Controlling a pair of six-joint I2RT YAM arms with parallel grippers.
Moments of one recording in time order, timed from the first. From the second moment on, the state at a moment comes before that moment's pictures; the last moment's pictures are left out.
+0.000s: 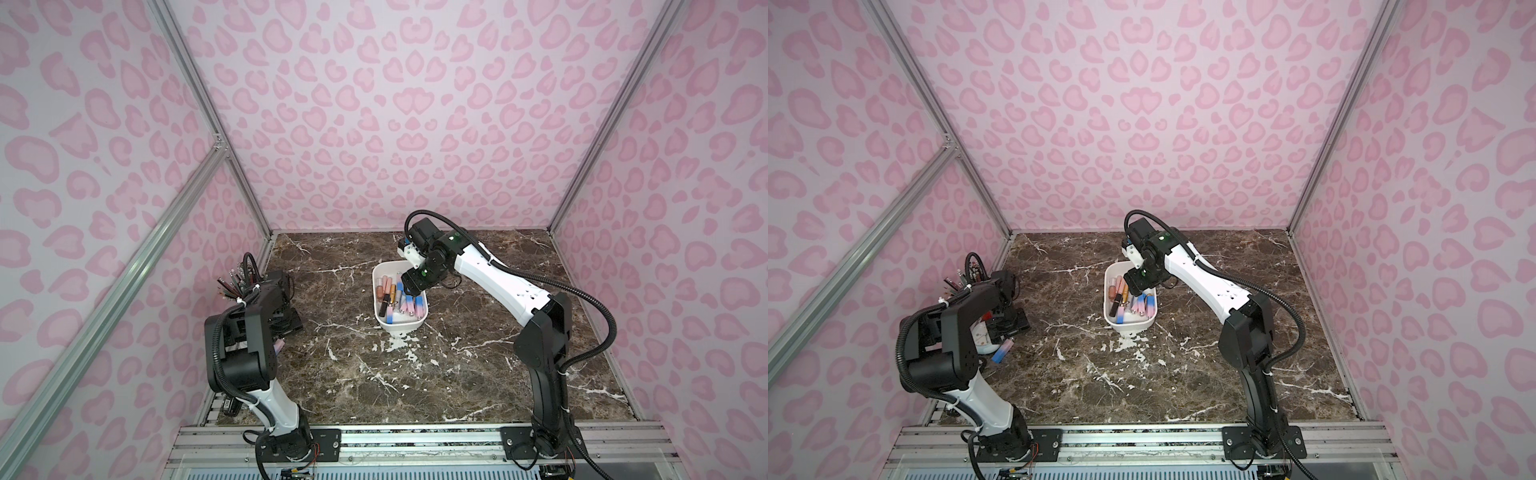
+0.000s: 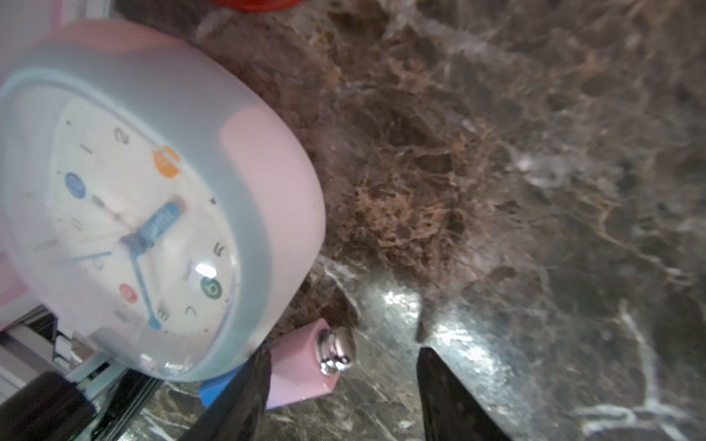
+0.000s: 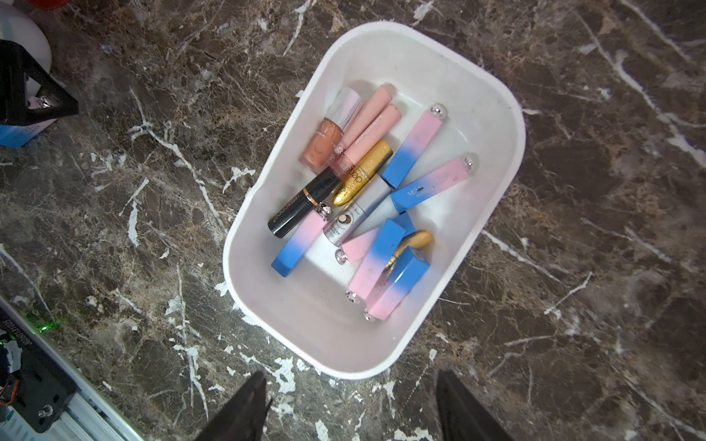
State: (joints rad) left arm 0.21 1.74 1.05 -0.87 -0.20 -0.35; right arm 0.68 2.06 2.06 -1.22 -0.10 0.06
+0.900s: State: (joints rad) left arm 0.10 1.56 1.00 -0.99 -0.18 -0.40; right arm 0.67 1.87 1.71 -1.08 -0.09 0.09
